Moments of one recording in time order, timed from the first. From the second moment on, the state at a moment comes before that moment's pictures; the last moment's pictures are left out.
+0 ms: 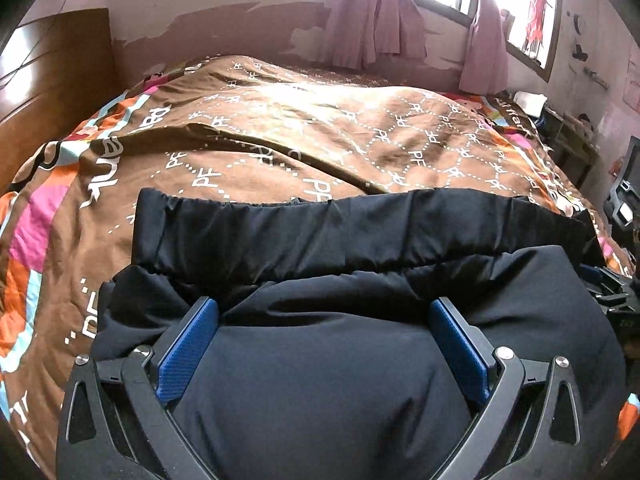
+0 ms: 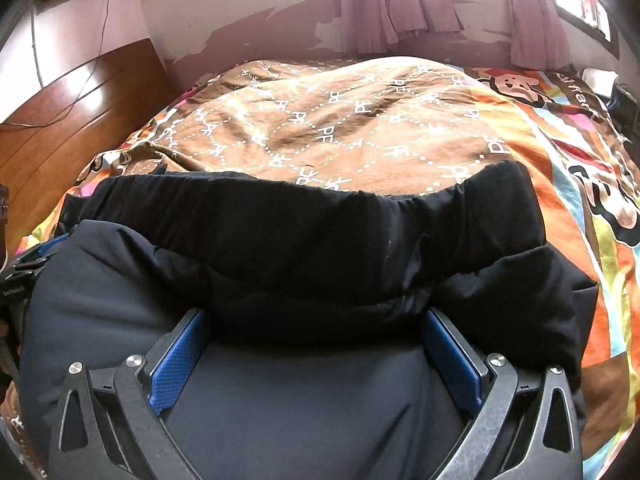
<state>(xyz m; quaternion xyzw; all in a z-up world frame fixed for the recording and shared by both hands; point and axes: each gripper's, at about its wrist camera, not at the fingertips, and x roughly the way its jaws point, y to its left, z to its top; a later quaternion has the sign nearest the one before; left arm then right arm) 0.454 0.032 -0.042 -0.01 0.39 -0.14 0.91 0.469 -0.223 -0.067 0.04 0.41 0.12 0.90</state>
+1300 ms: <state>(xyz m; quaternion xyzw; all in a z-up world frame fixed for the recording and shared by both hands) 0.453 0.032 -0.042 0.00 0.39 -0.13 0.91 0.461 -0.229 -0.065 0.06 0.39 0.13 0.91</state>
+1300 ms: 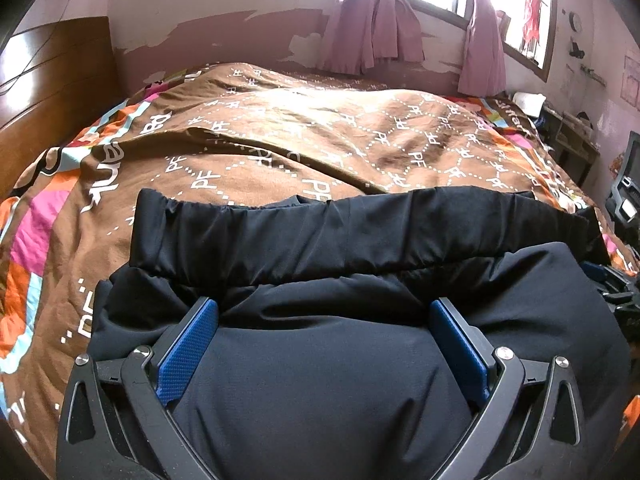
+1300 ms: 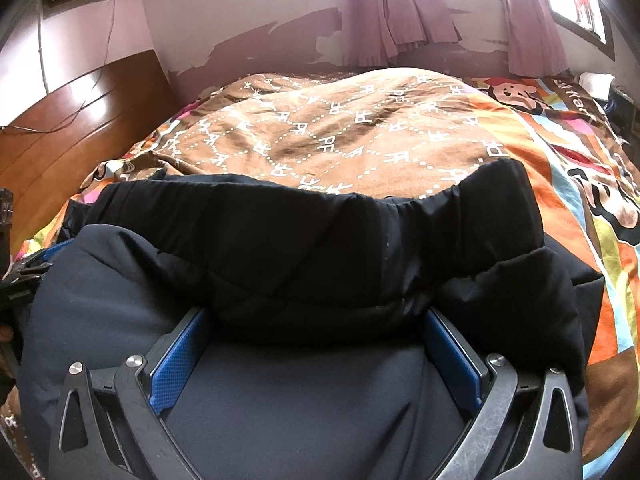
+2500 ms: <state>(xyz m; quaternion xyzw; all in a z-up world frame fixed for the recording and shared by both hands) 0.456 0.185 -0.069 -0.17 0.48 -0.19 0.84 0.397 -0.365 -0.100 0.24 0.46 0.13 0.84</state>
